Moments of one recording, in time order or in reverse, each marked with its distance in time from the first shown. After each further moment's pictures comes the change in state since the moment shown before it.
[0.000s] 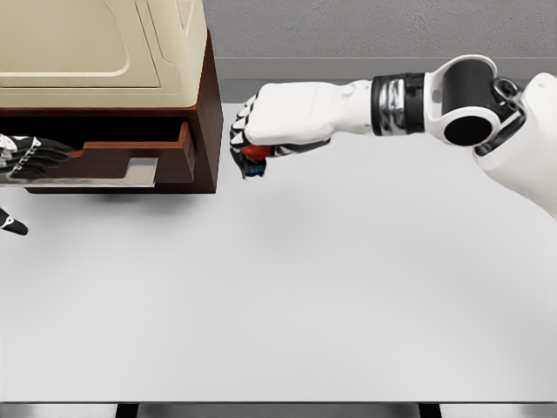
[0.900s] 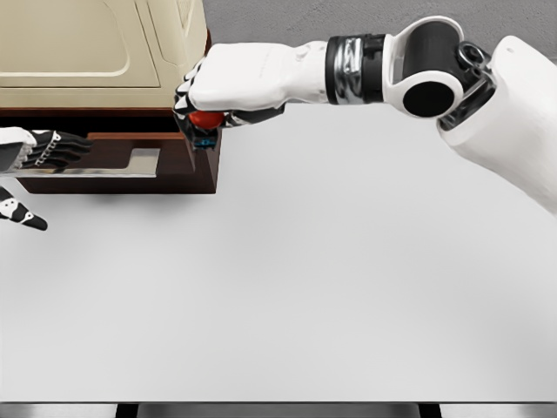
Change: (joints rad) left arm 0.020 -0.049 0.026 -0.002 0.032 -0.041 0.002; right arm -0.101 0.107 0.017 0.003 -0.033 0.125 0.000
